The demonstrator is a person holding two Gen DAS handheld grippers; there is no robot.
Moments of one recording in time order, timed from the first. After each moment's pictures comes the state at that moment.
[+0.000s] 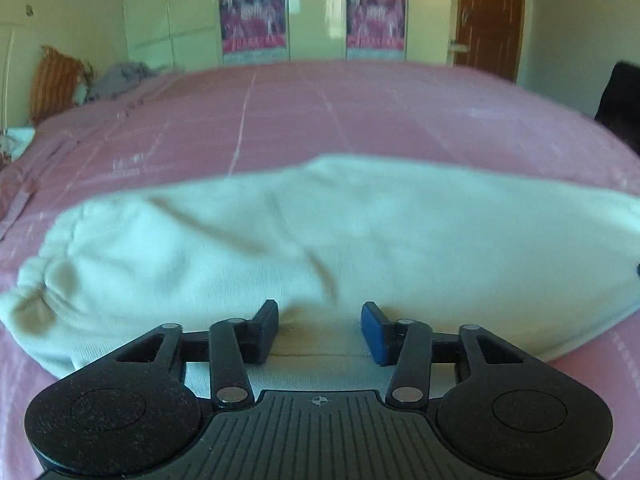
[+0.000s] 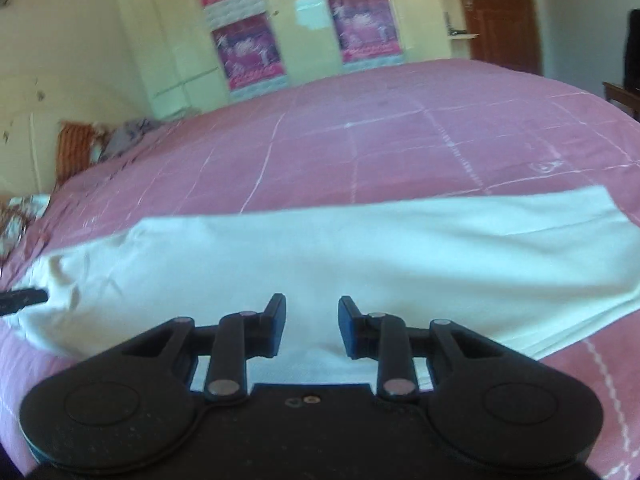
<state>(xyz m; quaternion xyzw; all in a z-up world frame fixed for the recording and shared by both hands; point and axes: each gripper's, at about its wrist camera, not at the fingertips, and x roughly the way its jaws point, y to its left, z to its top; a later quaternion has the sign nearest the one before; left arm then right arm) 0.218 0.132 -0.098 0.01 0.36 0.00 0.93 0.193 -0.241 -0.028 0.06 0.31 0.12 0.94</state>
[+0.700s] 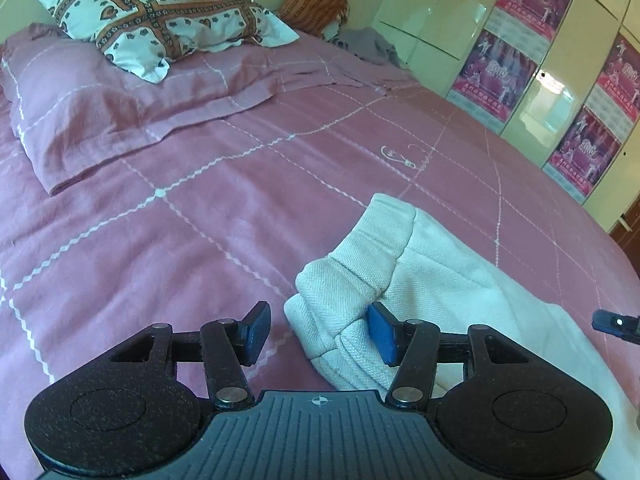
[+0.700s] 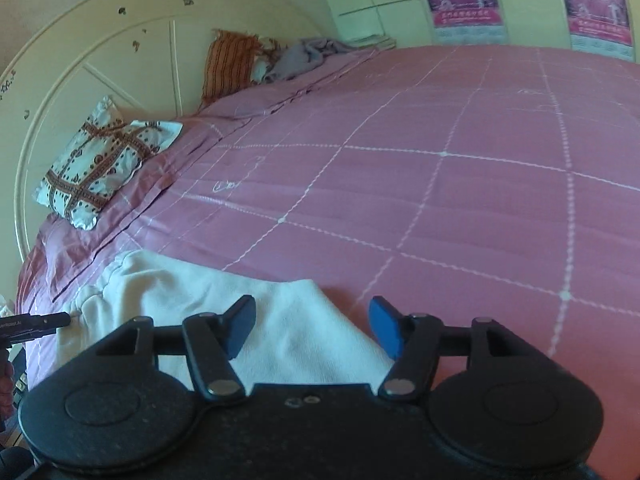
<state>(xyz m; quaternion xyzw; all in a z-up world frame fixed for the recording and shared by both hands) 0.173 0.336 -0.106 -0.27 0.31 0.24 0.88 0.436 -0.023 0.004 -0.01 0.36 0.40 0.84</state>
